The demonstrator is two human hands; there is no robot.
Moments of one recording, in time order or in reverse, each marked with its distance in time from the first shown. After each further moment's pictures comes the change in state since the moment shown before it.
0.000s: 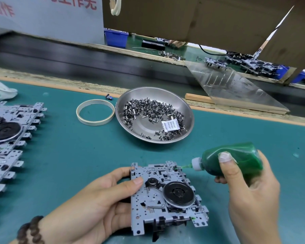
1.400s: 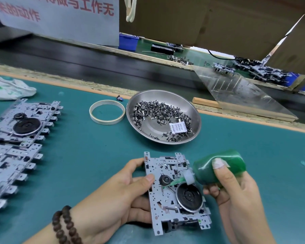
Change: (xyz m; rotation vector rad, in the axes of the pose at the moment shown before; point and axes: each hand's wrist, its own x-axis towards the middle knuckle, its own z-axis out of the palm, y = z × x) left_hand 0.002 -0.009 0.012 0.239 0.085 0.186; right_hand -0.009 -0.002 0.011 0.381 -0.194 0.378
